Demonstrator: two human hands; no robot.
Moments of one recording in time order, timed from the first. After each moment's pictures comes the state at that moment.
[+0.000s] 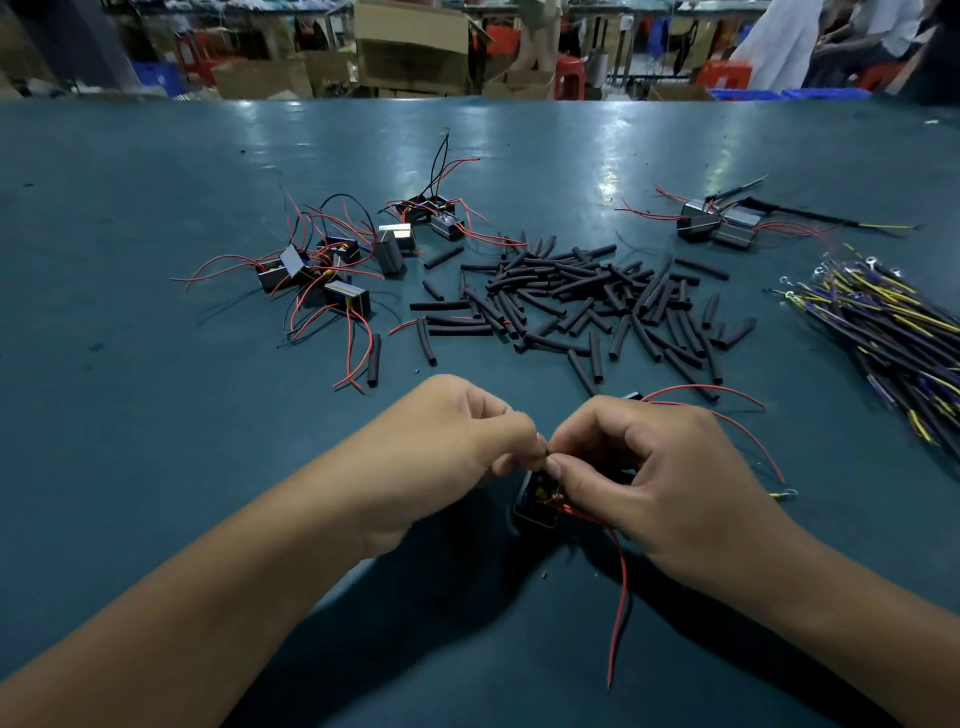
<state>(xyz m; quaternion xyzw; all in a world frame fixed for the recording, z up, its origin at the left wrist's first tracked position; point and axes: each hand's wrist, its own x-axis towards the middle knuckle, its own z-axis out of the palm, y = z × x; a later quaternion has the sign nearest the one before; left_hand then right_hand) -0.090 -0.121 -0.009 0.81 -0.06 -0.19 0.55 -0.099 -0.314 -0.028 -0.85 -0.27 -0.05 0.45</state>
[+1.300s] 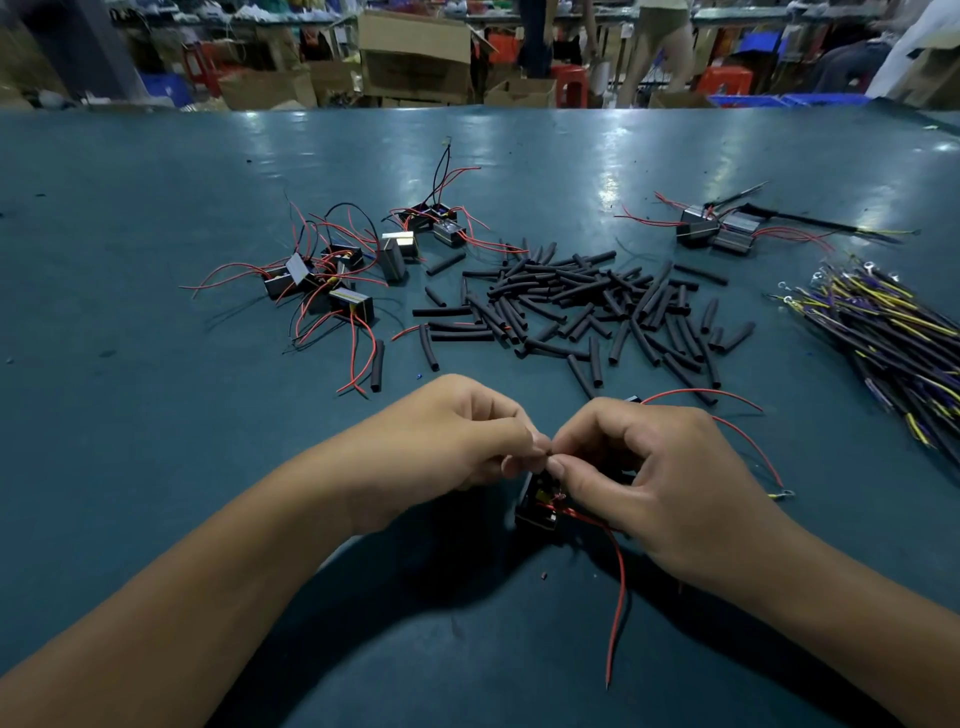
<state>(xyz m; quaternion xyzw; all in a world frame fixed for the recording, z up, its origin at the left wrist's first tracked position) -0.079 -0.114 -0.014 0.80 -0.15 -0.22 0.54 -0.098 -0.319 -0.028 -0.85 -0.27 -0.05 0.45</state>
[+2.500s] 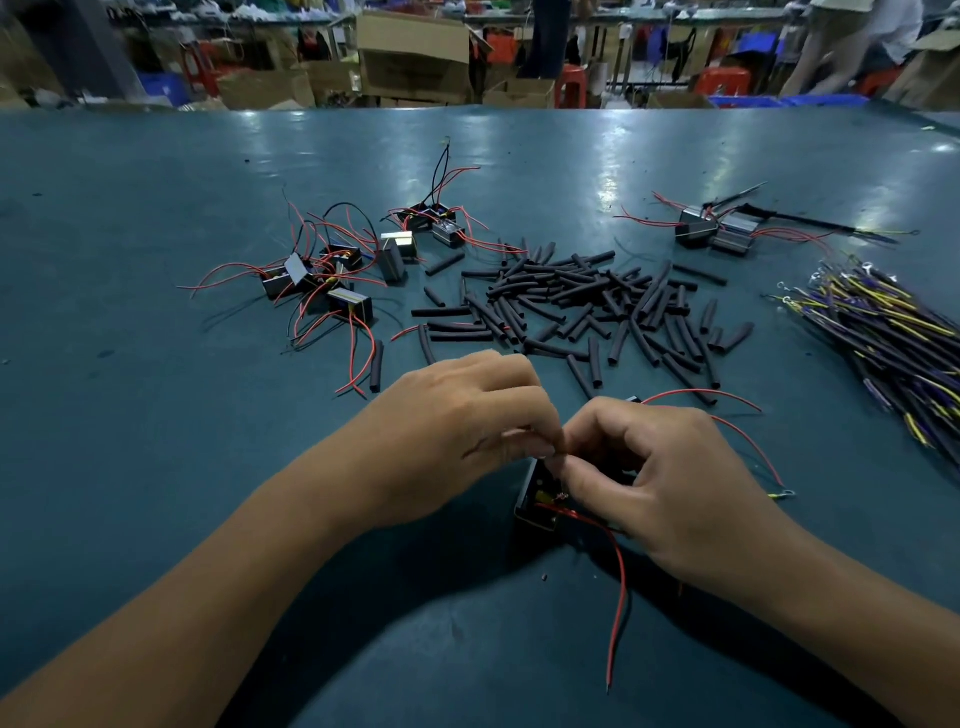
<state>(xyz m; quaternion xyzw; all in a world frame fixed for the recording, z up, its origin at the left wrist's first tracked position) -0.073 -0.107 -0.011 0.87 -0.42 0.12 0.21 -0.096 -0.321 -0.027 -0.86 -0.27 -0.05 0.43</state>
